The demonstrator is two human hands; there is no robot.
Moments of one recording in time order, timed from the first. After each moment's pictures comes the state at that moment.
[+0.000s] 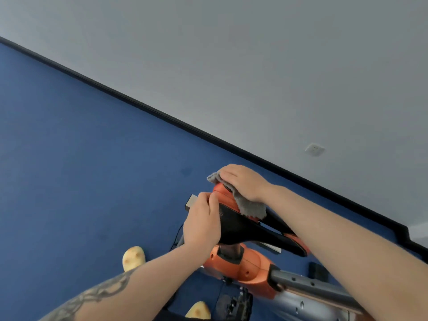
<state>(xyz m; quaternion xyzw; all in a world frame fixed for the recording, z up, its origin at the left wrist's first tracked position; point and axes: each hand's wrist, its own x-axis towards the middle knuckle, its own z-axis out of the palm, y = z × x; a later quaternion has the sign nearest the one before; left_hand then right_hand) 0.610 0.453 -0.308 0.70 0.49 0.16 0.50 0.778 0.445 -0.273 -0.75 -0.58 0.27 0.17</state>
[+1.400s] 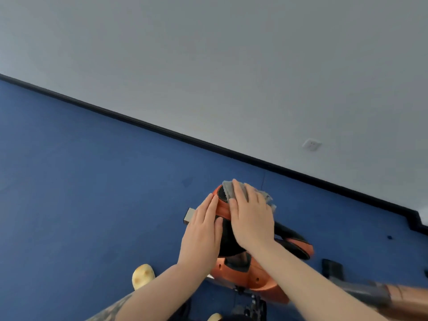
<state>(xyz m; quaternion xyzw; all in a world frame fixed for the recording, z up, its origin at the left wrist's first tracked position) 0.594 0.453 -0.309 0.87 0.31 0.17 0.34 0.714 0.389 -0.290 -0.91 -0.38 0.05 0.12</state>
